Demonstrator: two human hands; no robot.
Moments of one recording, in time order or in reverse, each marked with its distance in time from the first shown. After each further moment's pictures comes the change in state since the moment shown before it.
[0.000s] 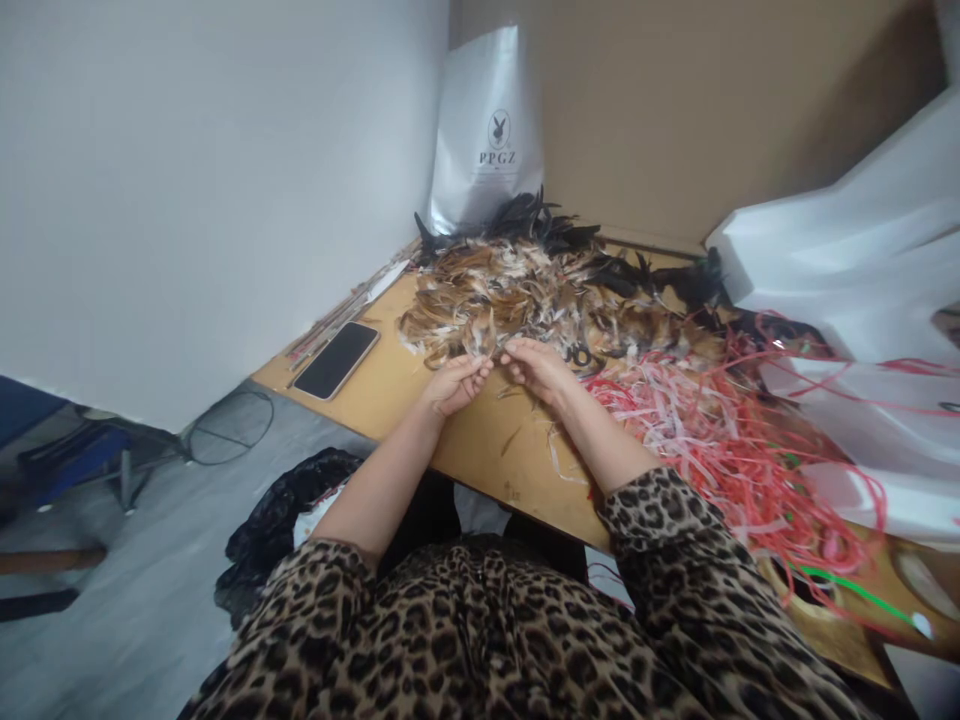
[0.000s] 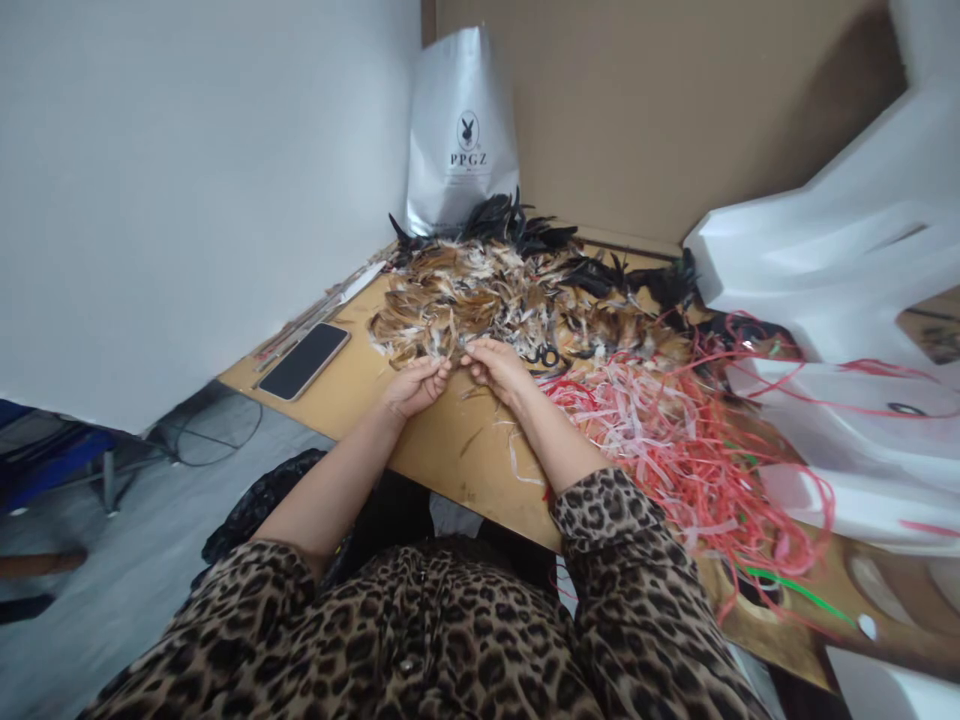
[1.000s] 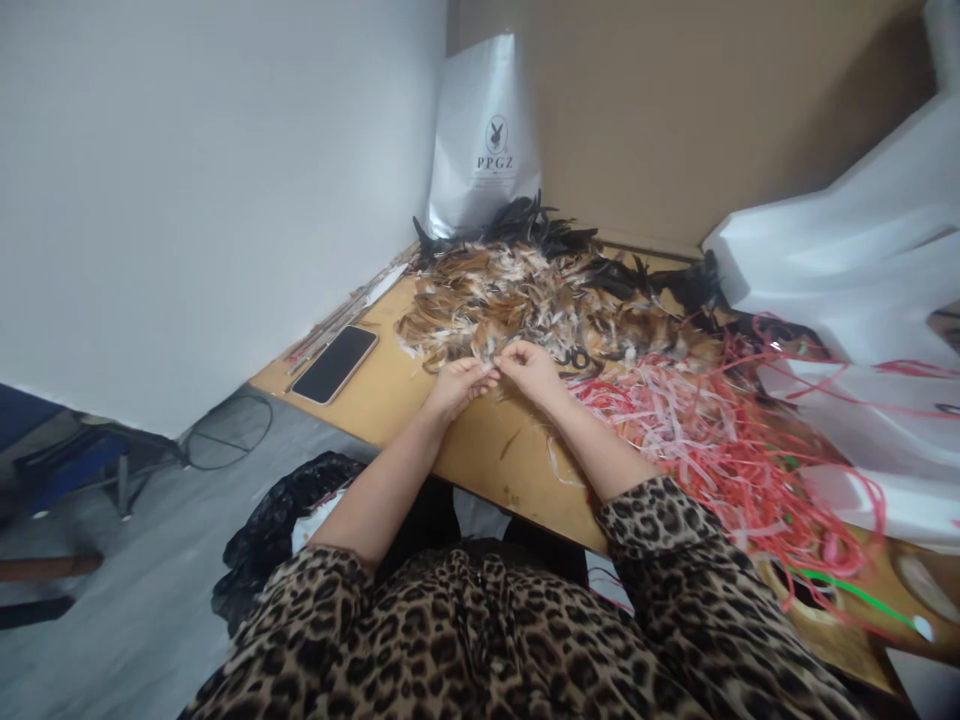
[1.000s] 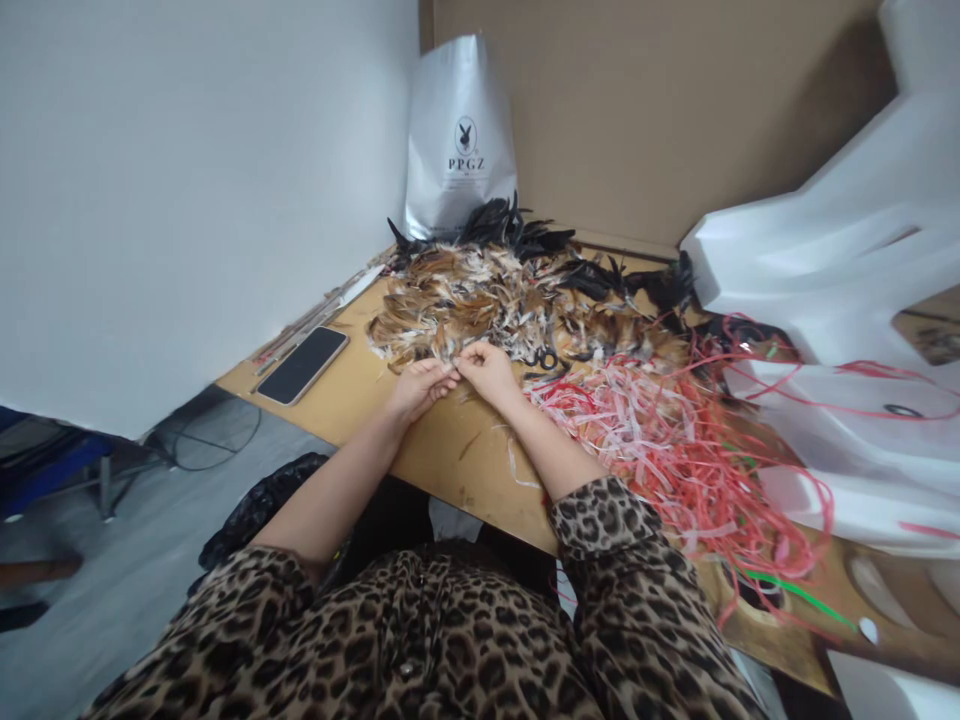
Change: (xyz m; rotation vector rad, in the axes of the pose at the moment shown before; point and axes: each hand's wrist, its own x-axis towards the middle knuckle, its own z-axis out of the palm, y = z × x) left_hand 0.001 -0.008 0.009 0.310 0.075 0.094; right_hand 0.002 0.008 0.007 -0.565 0.171 -0.369
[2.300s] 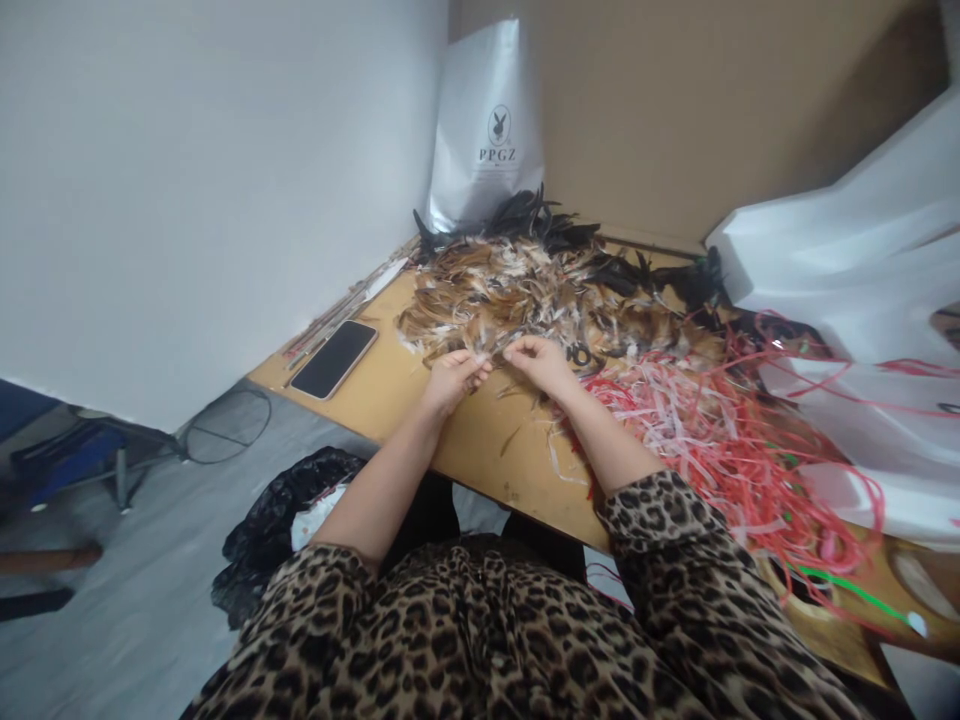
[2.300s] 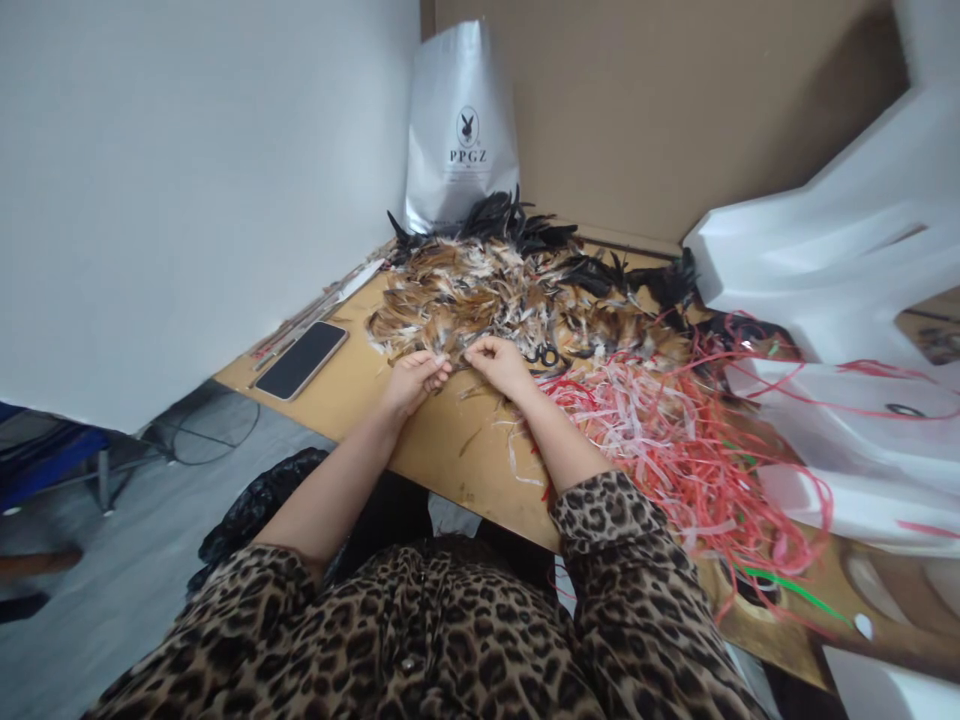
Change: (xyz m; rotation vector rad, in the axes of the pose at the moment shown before) left_hand -0.001 0.005 -0.004 0.060 0.092 0.082; right_hand 0.008 0.011 -0.019 -0.124 -0.099 -0.034
